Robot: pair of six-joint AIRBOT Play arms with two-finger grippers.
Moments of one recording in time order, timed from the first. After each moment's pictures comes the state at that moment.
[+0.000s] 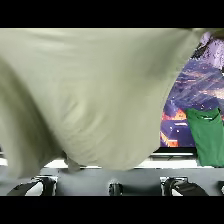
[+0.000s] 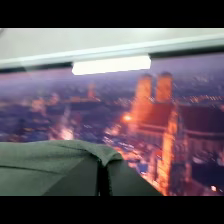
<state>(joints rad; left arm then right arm) 0.20 -1.09 1.99 1.56 -1.09 -1.68 0.20 -1.18 2.02 1.62 -1.26 -1.31</state>
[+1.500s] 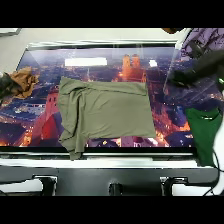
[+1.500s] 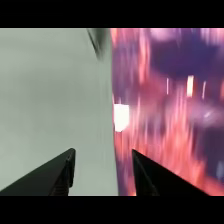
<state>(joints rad) 0.51 -1.47 1.52 1.15 -1.29 -1.52 -0.21 -1.53 1.64 1.98 -1.40 -1.70</state>
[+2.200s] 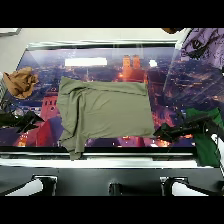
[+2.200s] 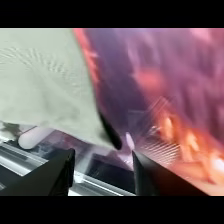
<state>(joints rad) 0.50 -1.28 0.95 1.08 -1.23 -1.44 -0.36 -1.40 0.73 2.25 -1.26 -1.94</state>
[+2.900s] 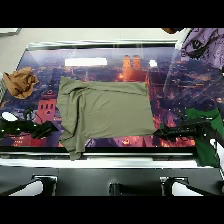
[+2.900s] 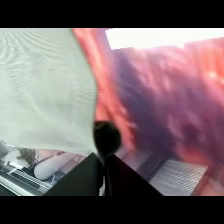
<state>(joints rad) 0.33 -1.29 0.75 1.08 -1.14 -1.32 -0.36 -1.36 0.65 2.38 -1.13 -2.02</state>
